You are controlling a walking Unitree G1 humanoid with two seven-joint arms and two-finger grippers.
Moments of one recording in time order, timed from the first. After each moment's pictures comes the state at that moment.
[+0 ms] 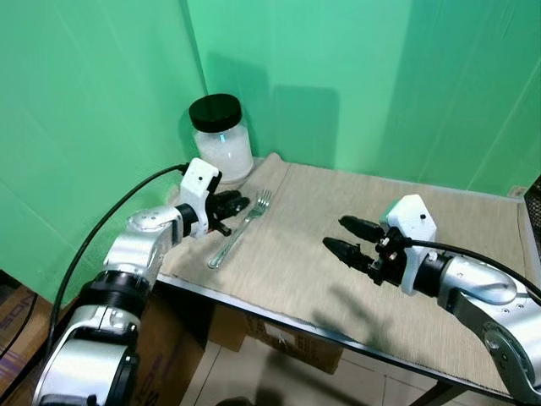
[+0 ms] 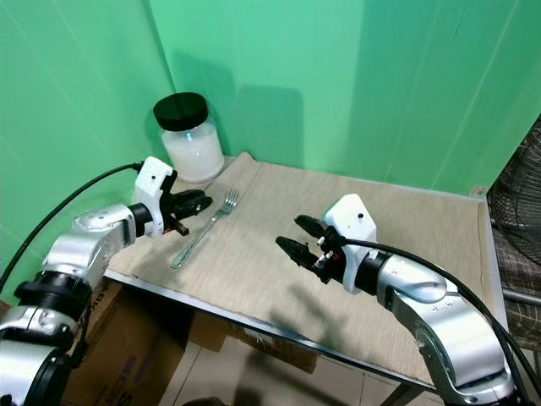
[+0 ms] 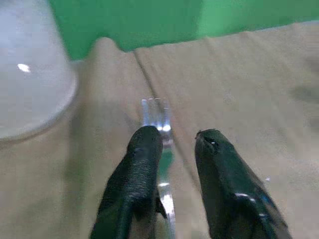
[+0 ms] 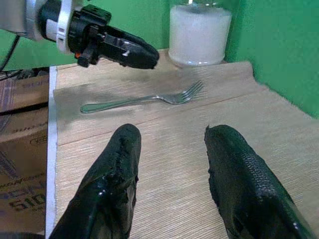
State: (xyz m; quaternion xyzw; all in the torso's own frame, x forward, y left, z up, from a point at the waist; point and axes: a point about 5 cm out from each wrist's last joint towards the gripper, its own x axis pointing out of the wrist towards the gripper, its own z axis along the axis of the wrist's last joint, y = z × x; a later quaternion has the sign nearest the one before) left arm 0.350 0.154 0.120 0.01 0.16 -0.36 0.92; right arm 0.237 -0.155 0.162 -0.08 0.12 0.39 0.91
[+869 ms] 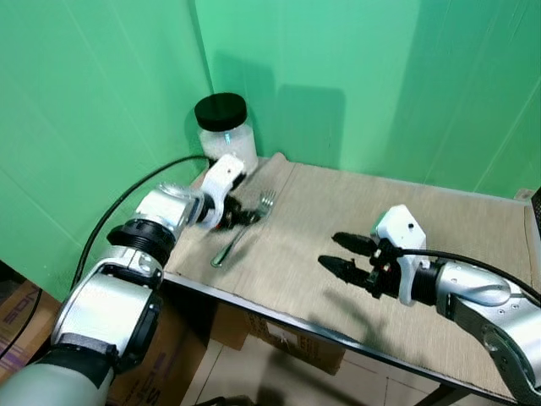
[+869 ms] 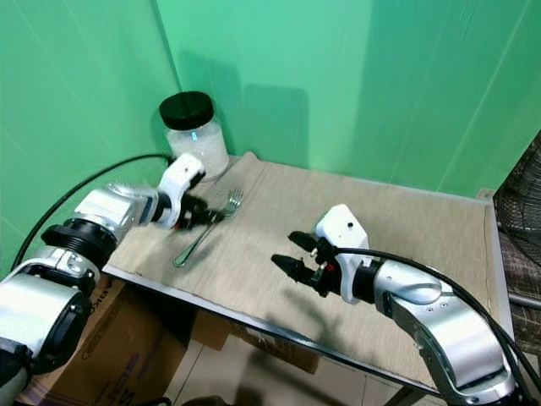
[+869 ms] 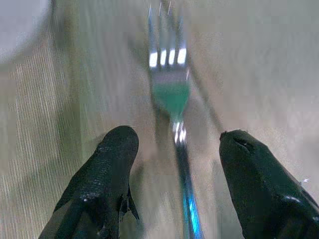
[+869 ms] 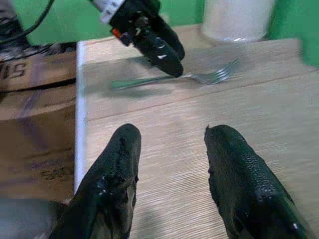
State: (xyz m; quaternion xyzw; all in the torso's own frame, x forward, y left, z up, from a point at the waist) left arm 0.370 0.141 0.120 0.11 0.36 -0.34 0.86; right arm 0.230 -0.150 0.154 -0.09 0.17 0.44 0.88
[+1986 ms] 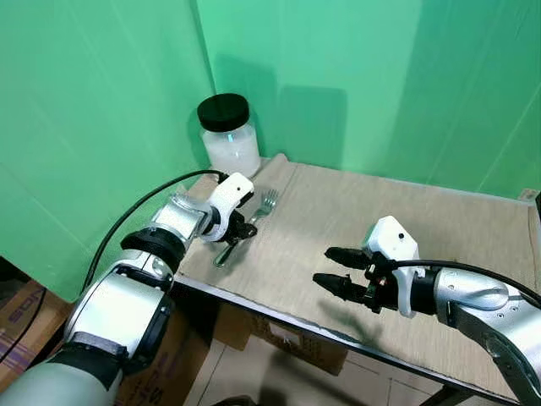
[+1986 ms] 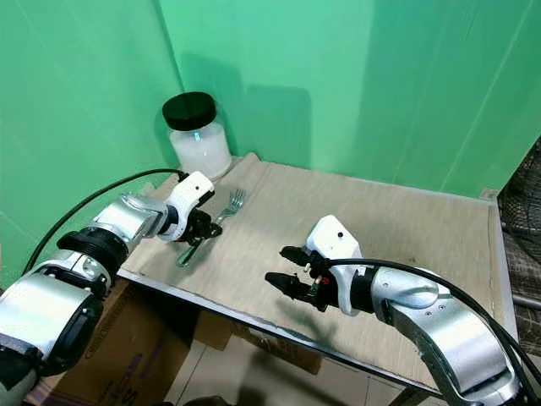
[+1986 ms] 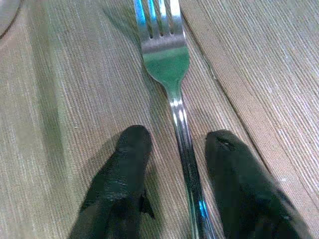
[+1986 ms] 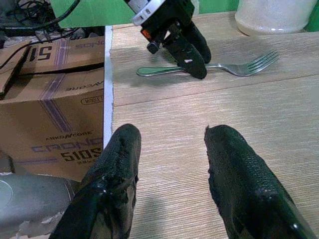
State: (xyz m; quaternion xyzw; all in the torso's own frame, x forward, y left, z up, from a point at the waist) left arm 0.368 0.132 0.103 0.16 0.35 -0.35 0.85; right arm 0.223 -0.145 0.153 -0.11 0.19 0.47 0.85
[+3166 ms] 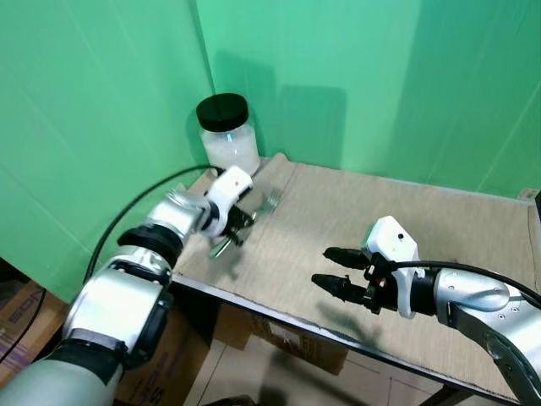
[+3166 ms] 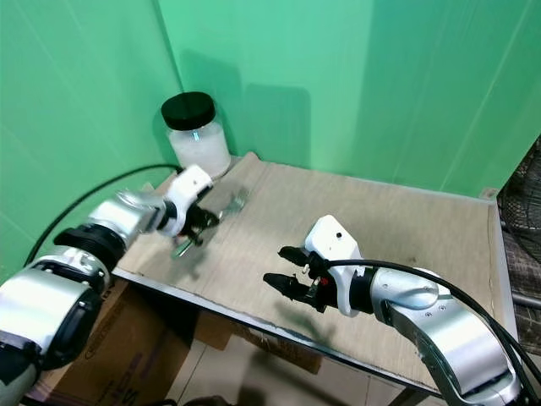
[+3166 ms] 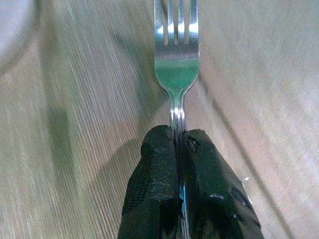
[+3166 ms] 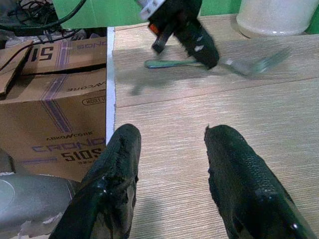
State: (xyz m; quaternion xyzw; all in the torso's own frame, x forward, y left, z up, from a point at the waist) left arm 0.373 0.133 0.117 0.13 0.31 -0.37 0.86; right arm 0.221 -0.144 0.155 -0.11 0.19 0.47 0.85
